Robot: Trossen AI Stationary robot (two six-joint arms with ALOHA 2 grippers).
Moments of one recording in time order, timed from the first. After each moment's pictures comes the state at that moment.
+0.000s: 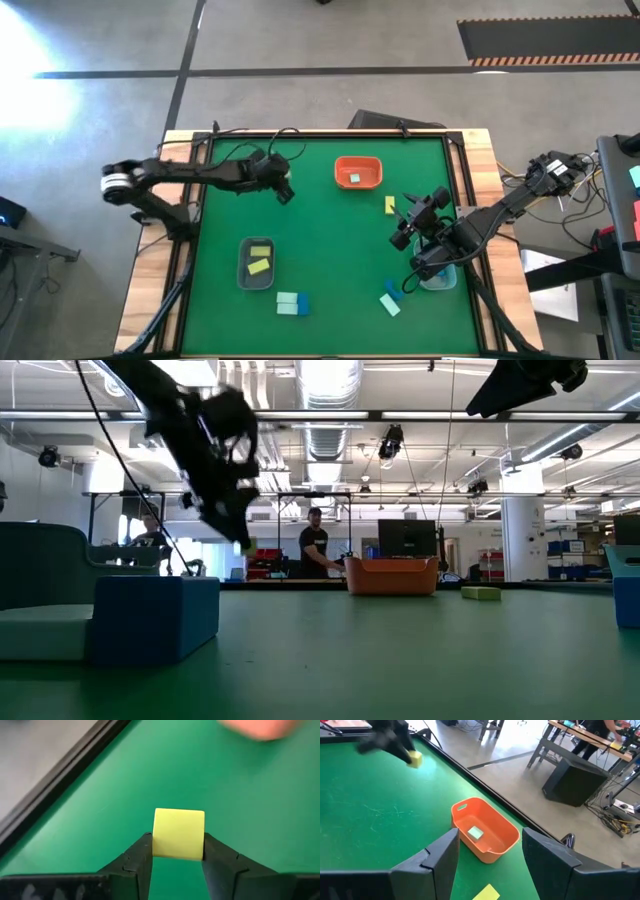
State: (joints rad) left arm 0.30 1.40 0.83 -0.34 -0.37 -0.22; right arm 0.57 1.31 1.03 -1.11 1.15 1.07
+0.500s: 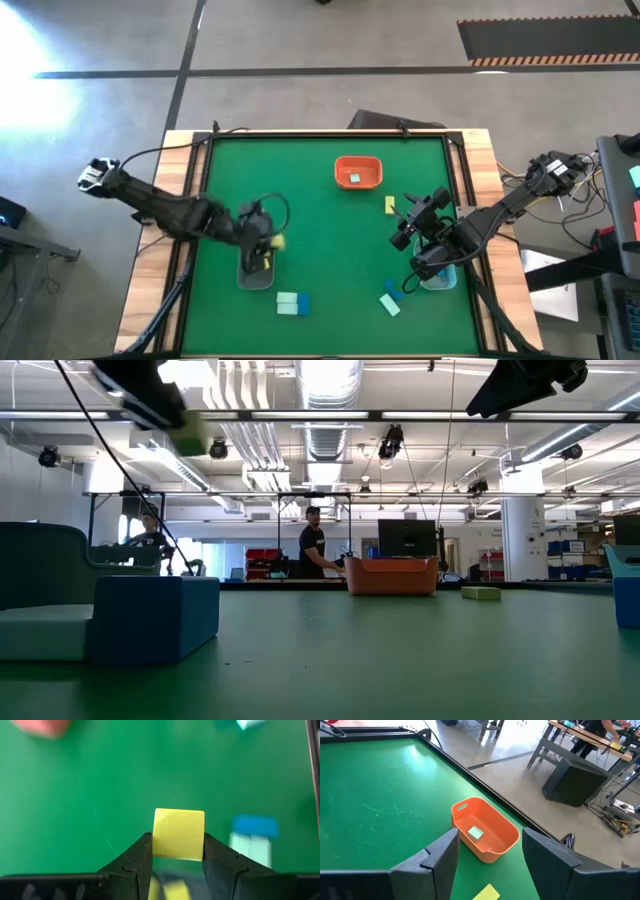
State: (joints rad) left arm -0.36 1.18 0.97 -0.69 -0.26 -0.51; right arm 0.57 1.31 1.03 -1.11 1.15 1.07
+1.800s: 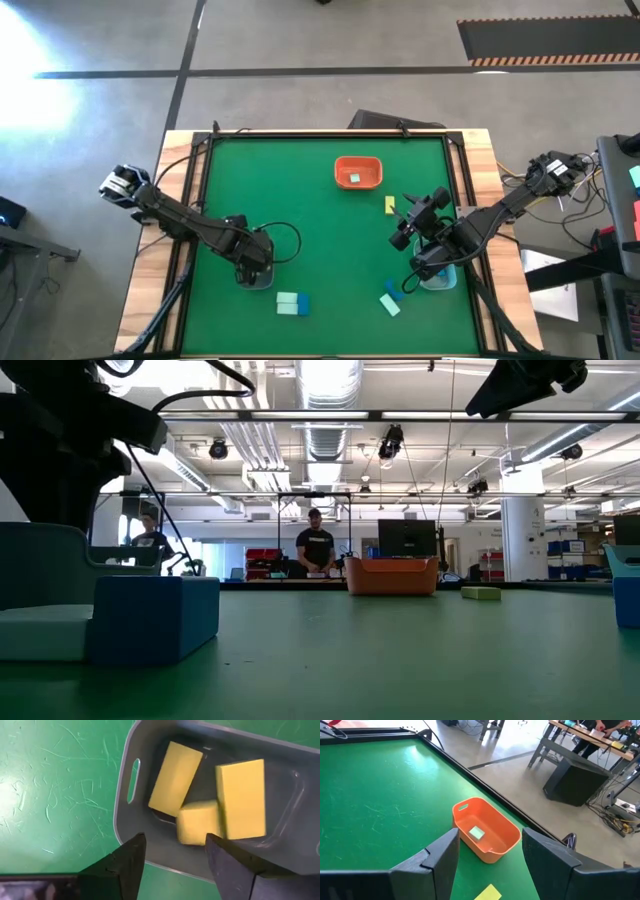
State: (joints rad) left arm -0.42 1.46 0.98 -1.08 -0.13 -0.69; right arm 0.57 1.31 1.03 -1.10 1.15 1.07
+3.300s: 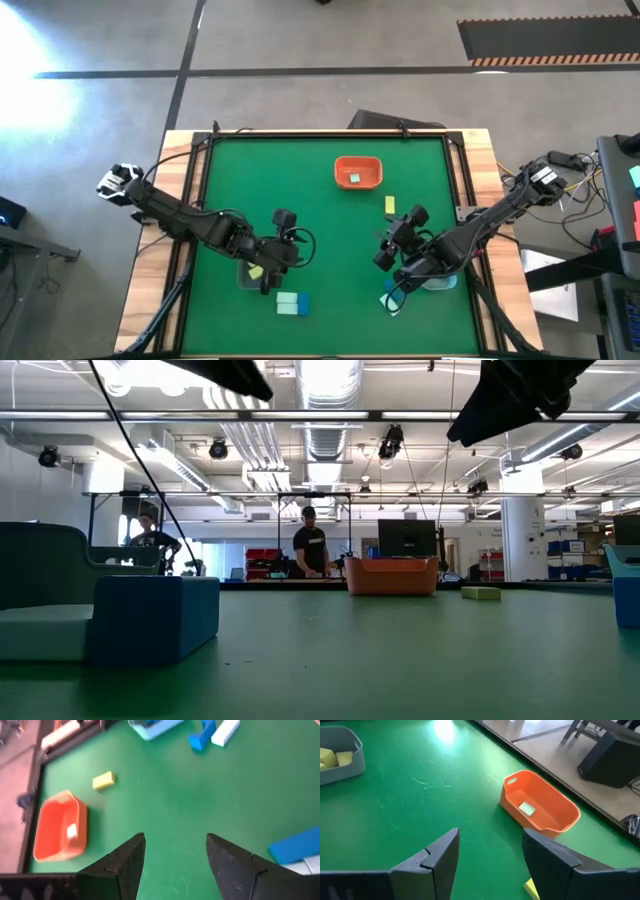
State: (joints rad) left arm -0.42 1.42 1.15 -0.49 -0.41 0.13; right arm 0.57 1.46 1.03 -0.81 0.99 0.99
